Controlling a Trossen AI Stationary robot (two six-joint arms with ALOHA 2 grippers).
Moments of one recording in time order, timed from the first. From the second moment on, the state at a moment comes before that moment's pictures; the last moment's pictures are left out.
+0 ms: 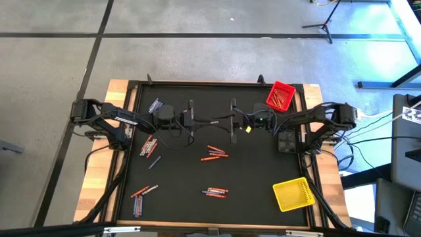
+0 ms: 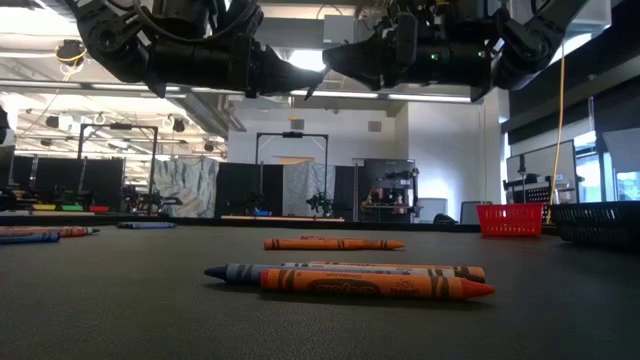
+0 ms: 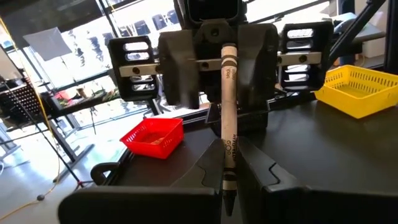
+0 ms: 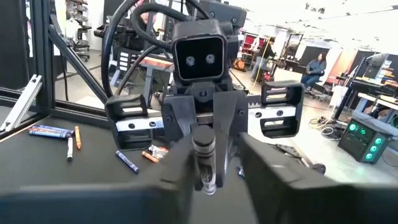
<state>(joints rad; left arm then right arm) 0.16 1.47 0.57 0.87 0.06 0.30 -0.16 1.58 0.71 0.94 -0.22 -0.22</state>
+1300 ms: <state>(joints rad) 0.16 1.47 0.57 0.86 0.06 0.24 -0.16 1.58 0.71 0.92 -0.22 -0.24</state>
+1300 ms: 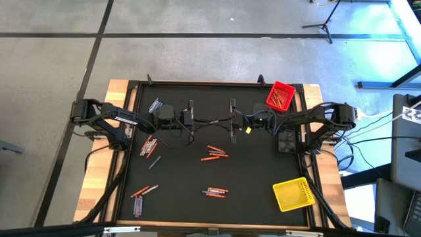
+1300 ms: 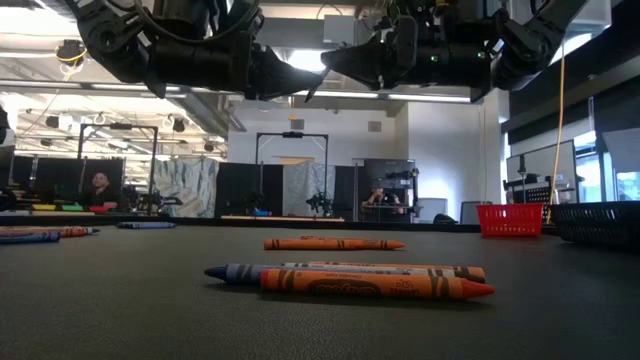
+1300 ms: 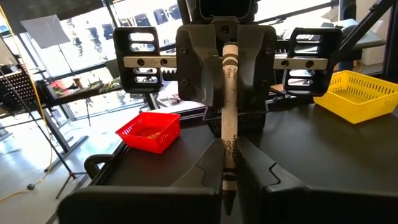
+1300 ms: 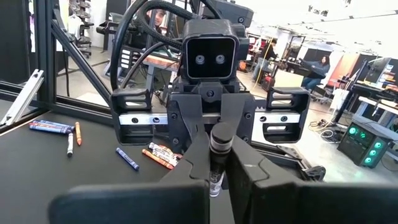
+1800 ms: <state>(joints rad) 0.16 1.47 0.57 0.87 0.04 0.24 -0.16 1.58 0.71 0.92 -0.21 -0.23</state>
